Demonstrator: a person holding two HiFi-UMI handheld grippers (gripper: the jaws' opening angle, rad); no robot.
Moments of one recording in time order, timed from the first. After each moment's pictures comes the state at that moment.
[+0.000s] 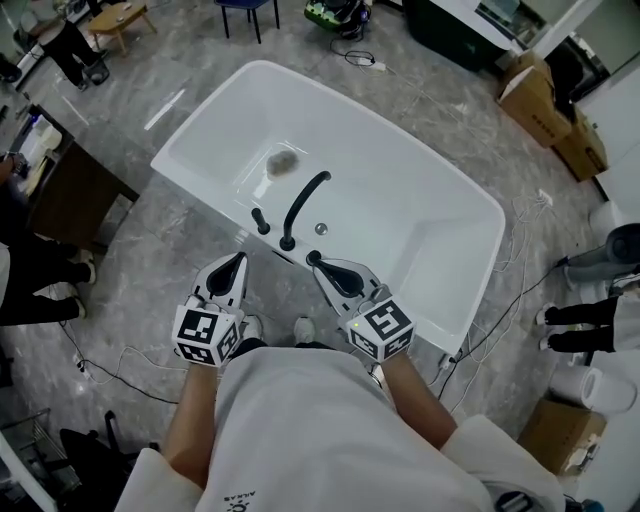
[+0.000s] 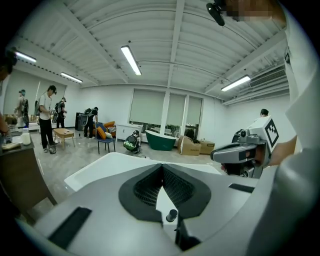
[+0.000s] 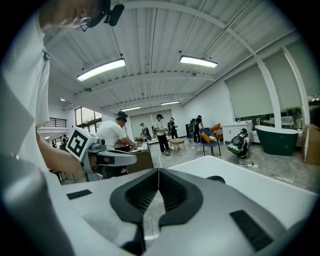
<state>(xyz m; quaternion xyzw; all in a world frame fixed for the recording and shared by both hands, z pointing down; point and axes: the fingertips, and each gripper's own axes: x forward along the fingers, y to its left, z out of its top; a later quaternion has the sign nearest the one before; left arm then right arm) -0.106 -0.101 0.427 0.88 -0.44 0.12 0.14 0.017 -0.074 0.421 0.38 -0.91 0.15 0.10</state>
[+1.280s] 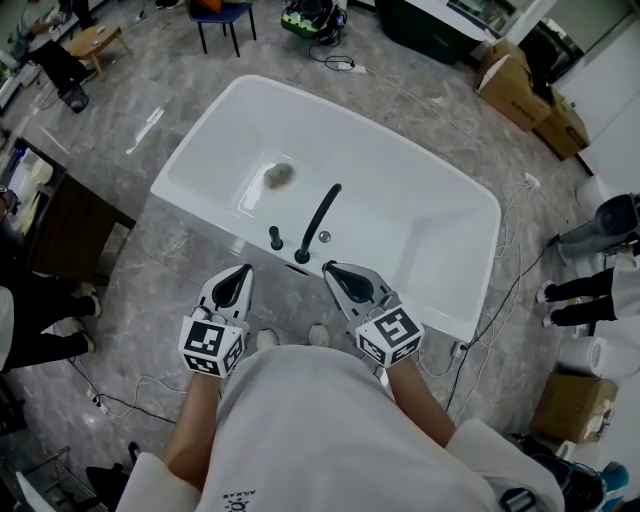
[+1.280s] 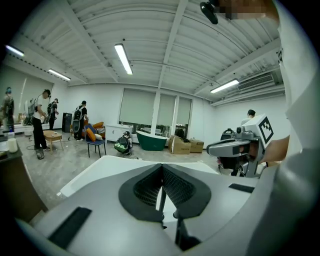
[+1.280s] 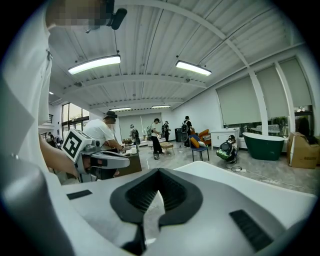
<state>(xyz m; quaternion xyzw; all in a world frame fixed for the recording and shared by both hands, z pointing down) -0.160 -0.124 0.415 0.91 -0.38 0.13 0.13 -0.028 -0.095 0.401 0.45 -0.88 0.12 0.10</state>
